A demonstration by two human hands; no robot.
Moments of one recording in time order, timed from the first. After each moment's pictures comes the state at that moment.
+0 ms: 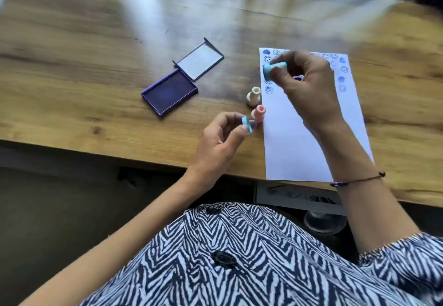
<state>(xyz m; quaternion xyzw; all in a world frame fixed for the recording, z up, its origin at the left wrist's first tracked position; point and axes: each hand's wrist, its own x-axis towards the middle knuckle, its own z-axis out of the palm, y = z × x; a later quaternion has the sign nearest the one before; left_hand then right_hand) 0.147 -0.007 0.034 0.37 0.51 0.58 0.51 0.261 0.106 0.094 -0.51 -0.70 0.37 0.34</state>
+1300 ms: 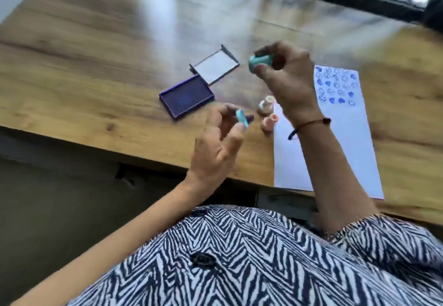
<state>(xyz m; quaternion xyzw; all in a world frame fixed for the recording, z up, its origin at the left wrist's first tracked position) 0.129 -0.019 0.046 0.43 0.54 0.62 0.38 0.202 0.126 0.085 -0.49 -0.72 0.34 0.36</state>
